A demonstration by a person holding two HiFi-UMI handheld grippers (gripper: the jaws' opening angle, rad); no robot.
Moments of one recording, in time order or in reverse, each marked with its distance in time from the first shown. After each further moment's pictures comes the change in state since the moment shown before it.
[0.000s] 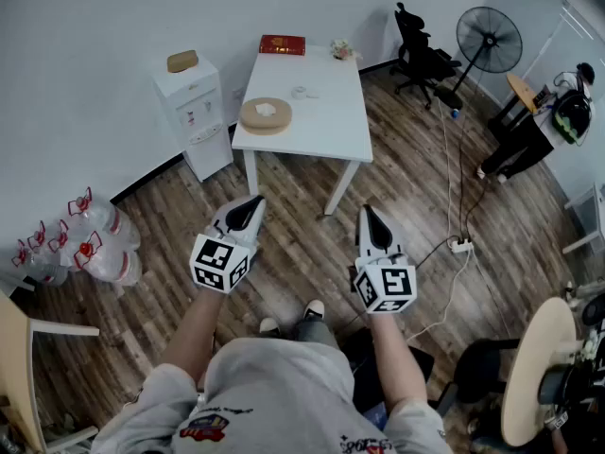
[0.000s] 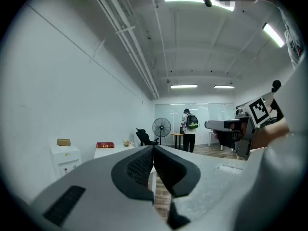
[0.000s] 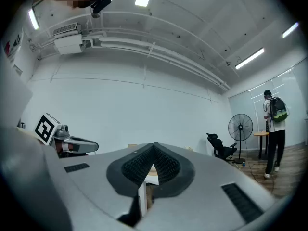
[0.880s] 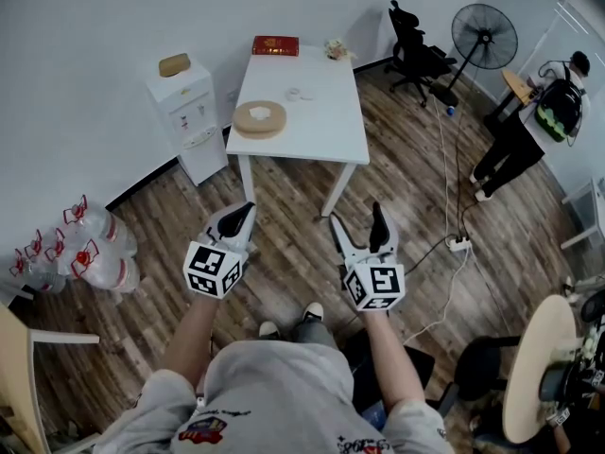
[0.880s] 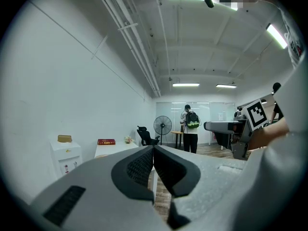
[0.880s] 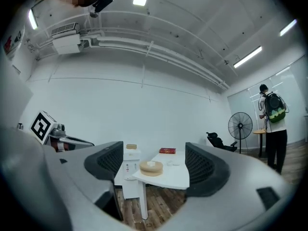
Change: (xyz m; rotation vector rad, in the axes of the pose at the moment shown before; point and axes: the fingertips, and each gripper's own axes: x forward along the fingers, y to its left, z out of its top) left arm 0.011 0.020 -0.016 -0.016 0.025 0.007; right arm 0.030 -0.005 -0.021 0.015 -0.008 -0.010
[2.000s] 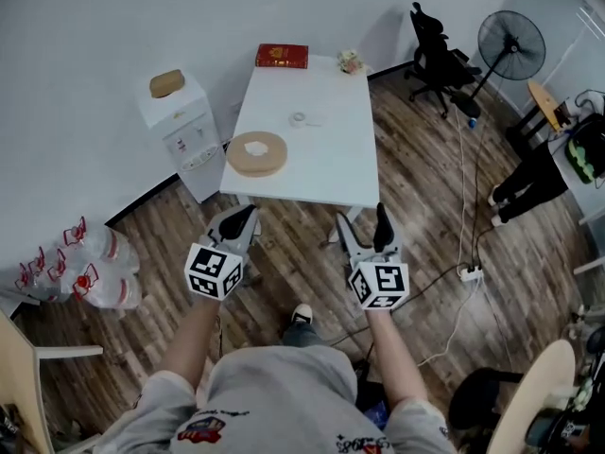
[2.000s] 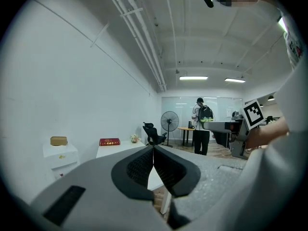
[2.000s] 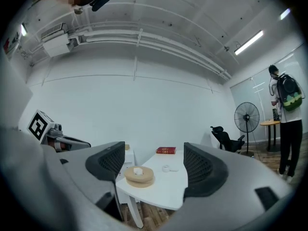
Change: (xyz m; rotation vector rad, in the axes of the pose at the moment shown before) left arm 0.215 0.111 0.017 -0.004 0.060 0.052; right arm 0.225 -0.136 -0.023 0.055 0.044 0.037
